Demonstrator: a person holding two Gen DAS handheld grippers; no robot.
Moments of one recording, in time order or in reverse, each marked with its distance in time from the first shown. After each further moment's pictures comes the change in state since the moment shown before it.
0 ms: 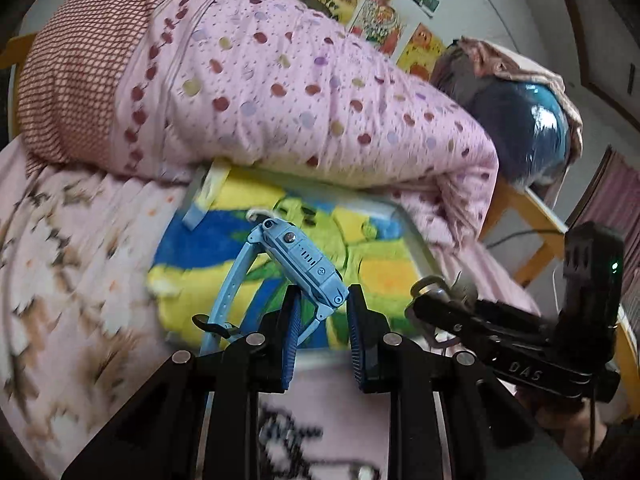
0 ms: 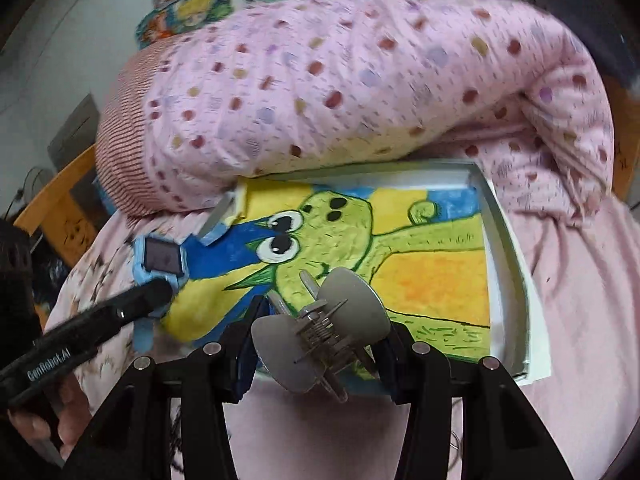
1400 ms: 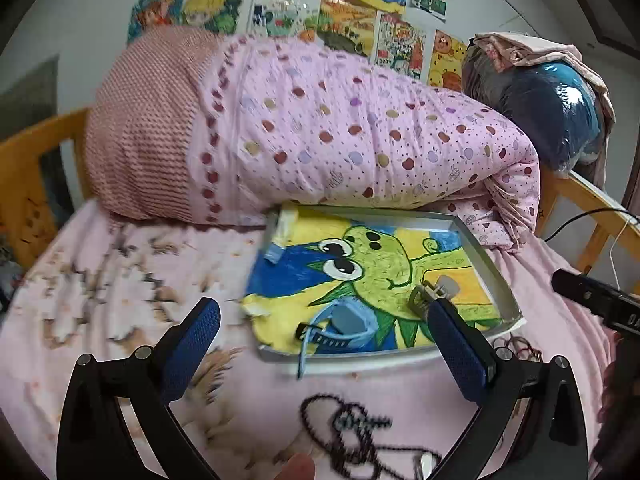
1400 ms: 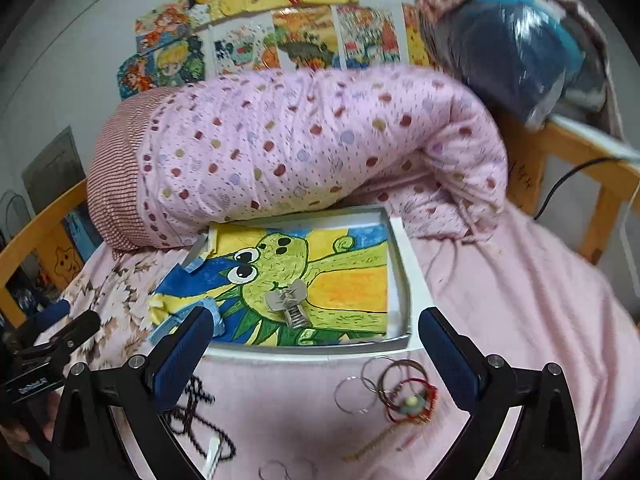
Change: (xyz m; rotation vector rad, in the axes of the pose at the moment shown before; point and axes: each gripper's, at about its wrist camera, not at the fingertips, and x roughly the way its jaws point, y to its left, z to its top) left arm -0.055 -0.021 -0.025 0.154 -0.108 0.308; right arm -0.150 0.014 -0.040 -0.038 -0.231 -0.192
